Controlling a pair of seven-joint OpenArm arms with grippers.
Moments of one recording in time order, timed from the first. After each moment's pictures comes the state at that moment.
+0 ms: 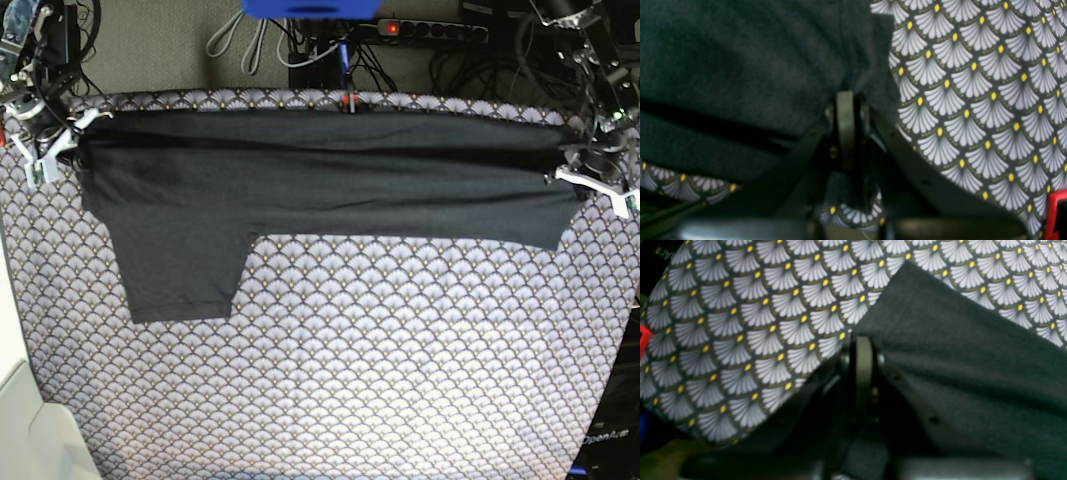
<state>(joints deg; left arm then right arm) 11.5 -12.5 -35.6 89.1 -18.7 -12.3 36.7 -22.5 16.6 33.2 90.4 15.1 39.9 -28.9</state>
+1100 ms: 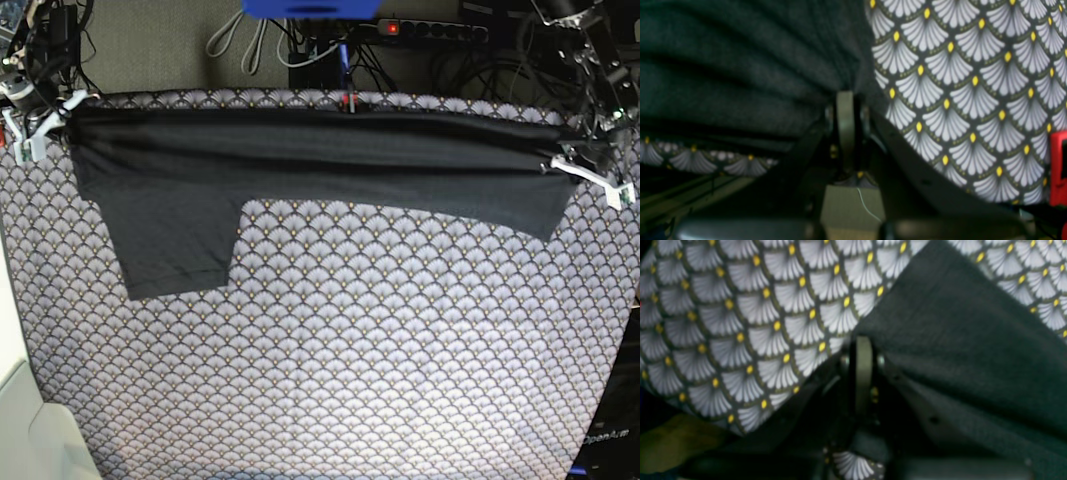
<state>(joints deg) 11.5 -12.8 -35.6 87.1 -18.3 -12.4 42.8 -25.3 17.0 37.1 87.0 15.3 40.2 -28.8</state>
